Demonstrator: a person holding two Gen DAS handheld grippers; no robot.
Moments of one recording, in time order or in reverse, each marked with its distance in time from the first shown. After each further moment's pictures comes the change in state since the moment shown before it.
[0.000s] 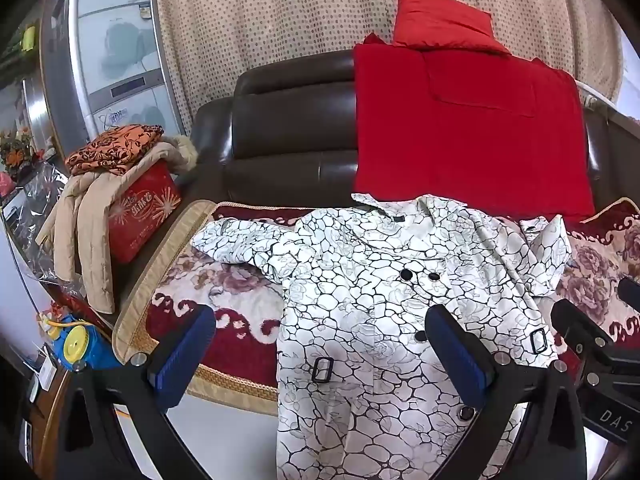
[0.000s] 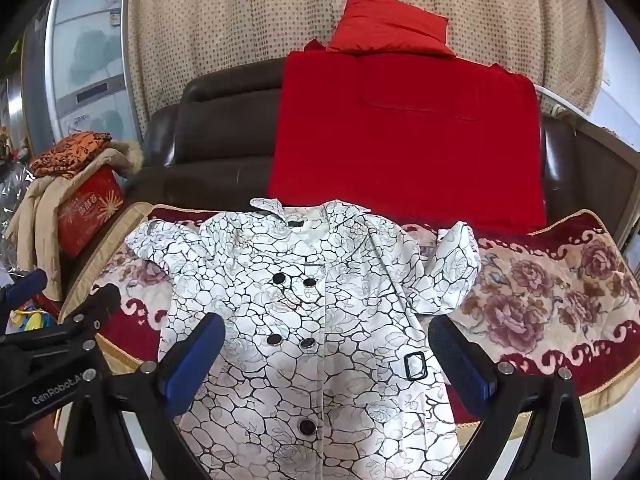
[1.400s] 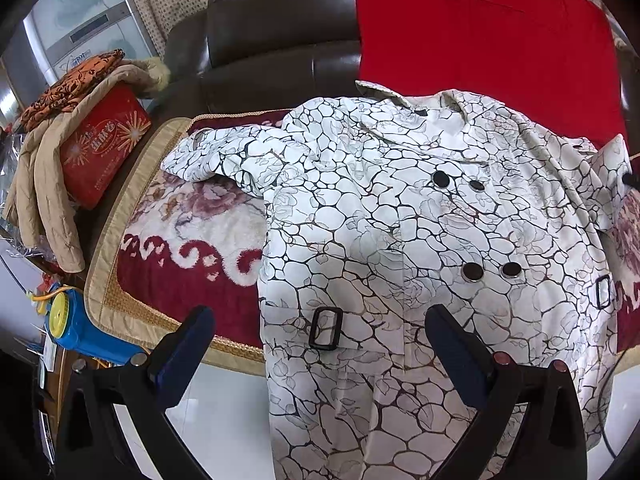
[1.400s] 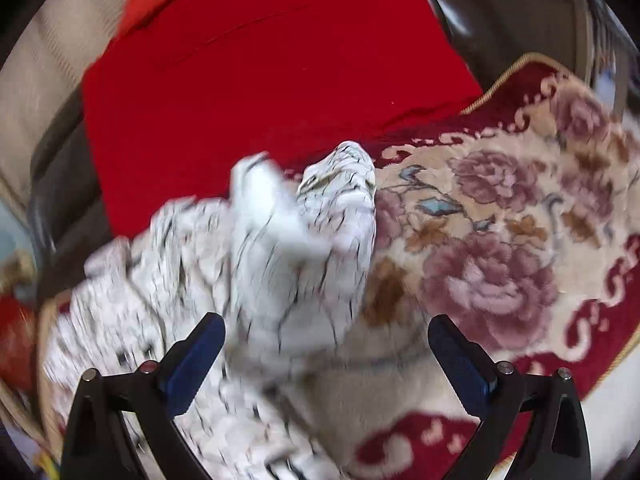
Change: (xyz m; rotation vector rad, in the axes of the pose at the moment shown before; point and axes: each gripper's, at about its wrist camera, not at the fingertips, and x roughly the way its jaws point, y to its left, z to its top) left arm 0.132 -0.011 -0.041 0.046 0.326 0.022; right arm 0.192 -0.211 -0.005 0.526 0.219 -0.109
